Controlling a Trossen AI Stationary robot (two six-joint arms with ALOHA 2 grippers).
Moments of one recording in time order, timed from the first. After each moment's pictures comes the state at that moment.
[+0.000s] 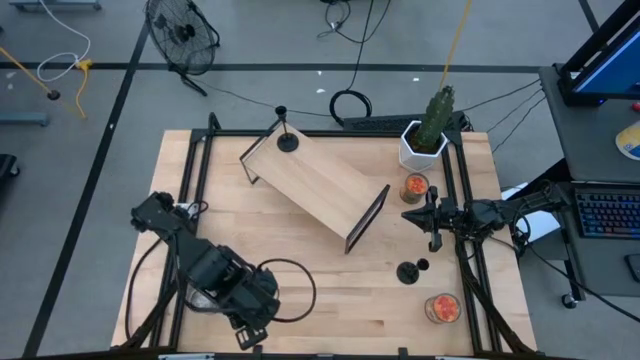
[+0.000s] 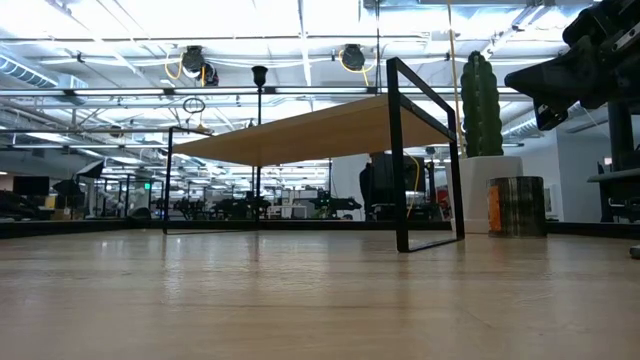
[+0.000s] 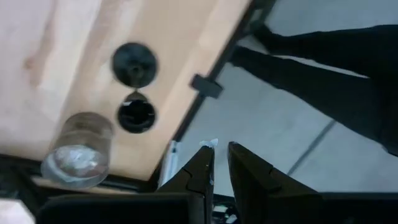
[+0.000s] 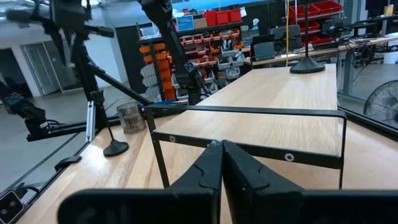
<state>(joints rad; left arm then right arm) -0.64 1.89 2.12 -1.57 0.29 -1.21 0.31 0.06 0.02 0.08 0.39 0.17</state>
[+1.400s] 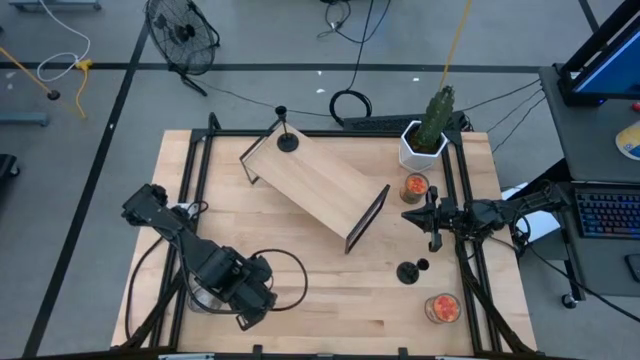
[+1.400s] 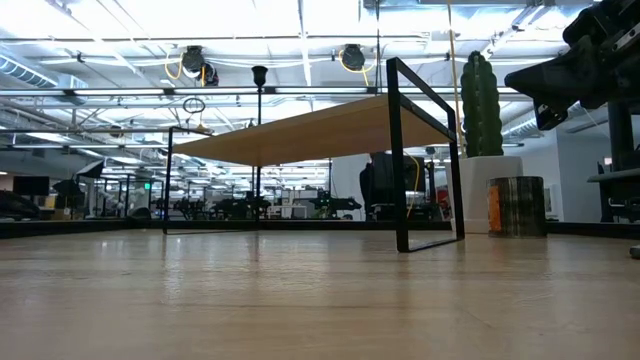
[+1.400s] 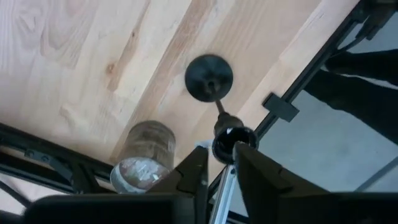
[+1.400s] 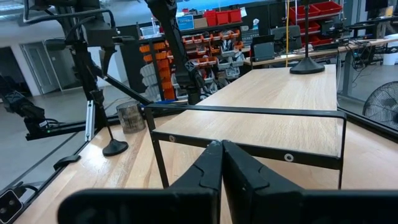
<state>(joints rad) -0.64 1.80 1.84 -1.57 0.18 -1.21 0.31 0.06 0.02 0.08 0.39 0.16</state>
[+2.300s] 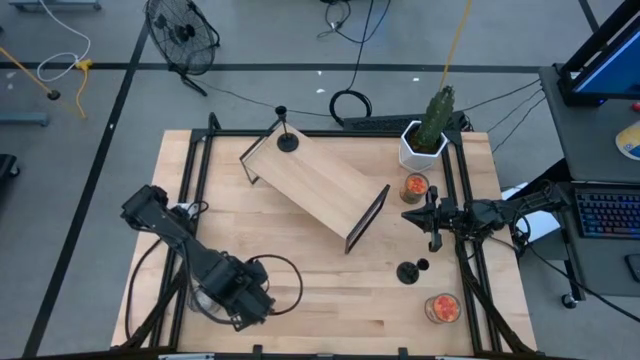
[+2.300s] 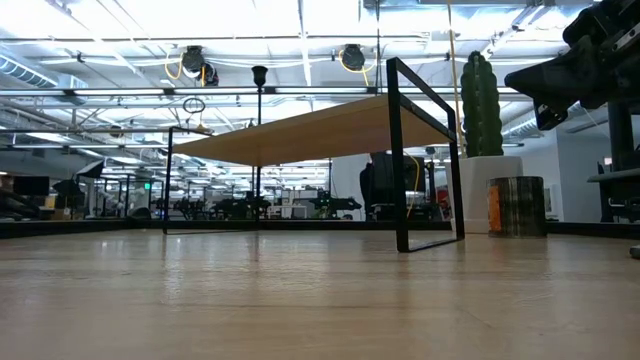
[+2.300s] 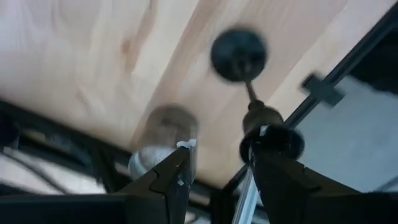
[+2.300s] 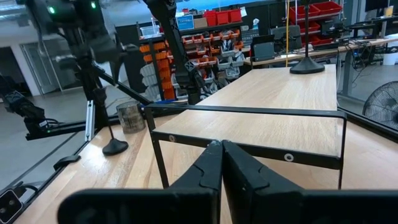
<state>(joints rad) -0.66 1.80 1.71 -1.57 0.24 -1.19 0.31 0.06 0.02 0.08 0.39 0.16</state>
